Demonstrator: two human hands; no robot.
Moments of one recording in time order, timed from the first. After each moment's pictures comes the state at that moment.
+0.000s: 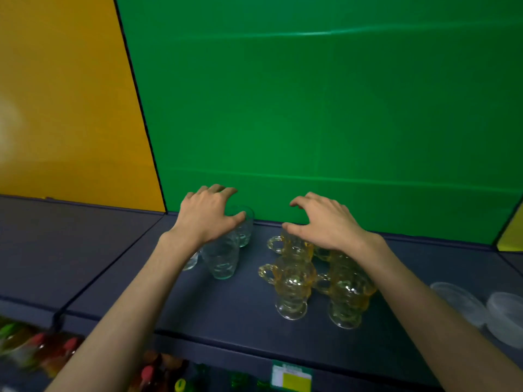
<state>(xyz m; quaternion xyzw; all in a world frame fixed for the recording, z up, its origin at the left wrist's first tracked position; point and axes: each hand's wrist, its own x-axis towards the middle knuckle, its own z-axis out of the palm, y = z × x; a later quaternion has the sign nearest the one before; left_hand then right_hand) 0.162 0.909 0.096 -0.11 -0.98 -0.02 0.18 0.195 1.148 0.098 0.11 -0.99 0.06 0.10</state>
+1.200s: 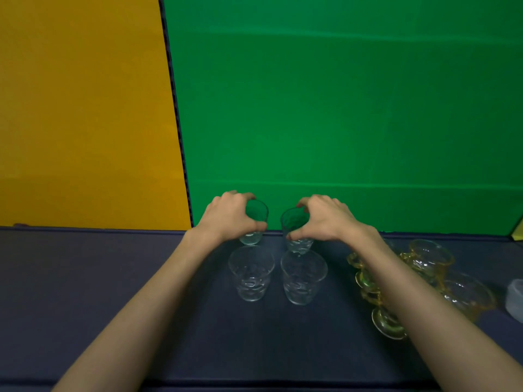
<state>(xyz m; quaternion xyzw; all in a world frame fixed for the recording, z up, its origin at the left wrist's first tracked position) 0.055 0.788 0.092 -0.20 -0.97 -0.14 0.08 0.113 0.988 0.106 -0.05 -1.00 0.04 0.04</state>
